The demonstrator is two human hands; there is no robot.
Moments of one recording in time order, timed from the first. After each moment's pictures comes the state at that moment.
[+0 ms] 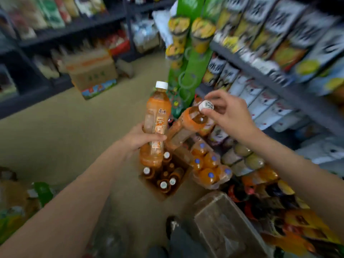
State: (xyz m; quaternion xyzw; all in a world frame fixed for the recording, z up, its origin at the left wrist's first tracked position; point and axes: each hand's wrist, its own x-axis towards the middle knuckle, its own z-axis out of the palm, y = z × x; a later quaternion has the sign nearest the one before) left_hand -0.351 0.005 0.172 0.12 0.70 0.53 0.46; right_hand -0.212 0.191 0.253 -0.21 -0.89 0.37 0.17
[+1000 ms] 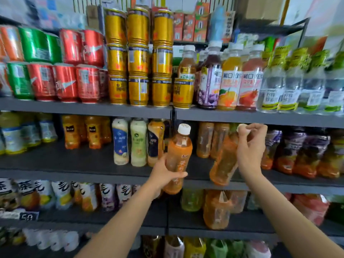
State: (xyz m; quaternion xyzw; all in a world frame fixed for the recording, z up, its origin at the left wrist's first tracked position) left_hand 0.266 0.422 0.488 0.58 0.50 0.48 0.42; right_hand 0.476 0.425 0.556 -0.44 -0.52 0.08 0.73
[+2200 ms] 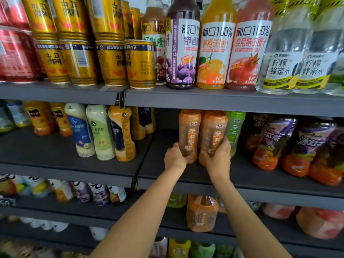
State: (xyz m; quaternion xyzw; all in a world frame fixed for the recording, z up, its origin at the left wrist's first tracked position) left_hand 0.410 0.565 0.461 0.55 0.73 0.34 0.24; right_hand 0.527 0.563 0.449 -0.60 -0.60 0.15 0.52
